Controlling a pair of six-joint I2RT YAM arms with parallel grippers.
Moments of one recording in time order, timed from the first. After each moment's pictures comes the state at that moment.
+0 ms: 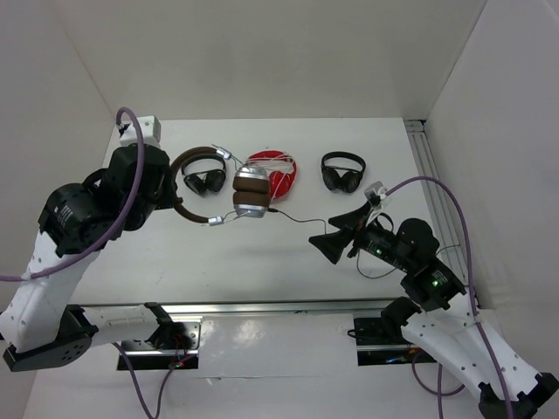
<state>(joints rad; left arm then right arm) -0.73 1.17 1.86 -1.37 -0.63 -0.61 0.58 0.50 0.64 -0.19 -0.36 0.40</state>
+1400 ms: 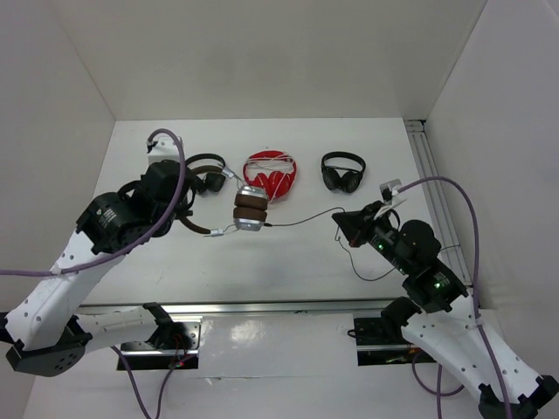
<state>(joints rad) -0.72 1.09 1.55 -1.24 -0.67 -0.53 0.58 0.50 0.60 -0.19 -0.06 0.39</state>
